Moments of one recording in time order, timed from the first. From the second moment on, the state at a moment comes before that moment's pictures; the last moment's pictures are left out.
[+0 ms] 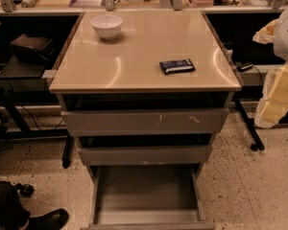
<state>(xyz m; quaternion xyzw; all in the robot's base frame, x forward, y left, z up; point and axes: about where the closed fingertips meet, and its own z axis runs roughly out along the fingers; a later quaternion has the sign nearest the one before) 0.438 -0.216 0.980 -0.60 0.78 -0.04 0.16</state>
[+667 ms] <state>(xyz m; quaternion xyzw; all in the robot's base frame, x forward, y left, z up) 0.465 -0.217 0.994 -0.60 0.78 -0.04 0.19</state>
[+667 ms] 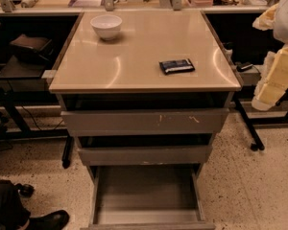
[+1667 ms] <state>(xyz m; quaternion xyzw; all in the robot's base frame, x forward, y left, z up) 0.569 -0.194 0.961 -0.63 0.70 0.19 0.26</state>
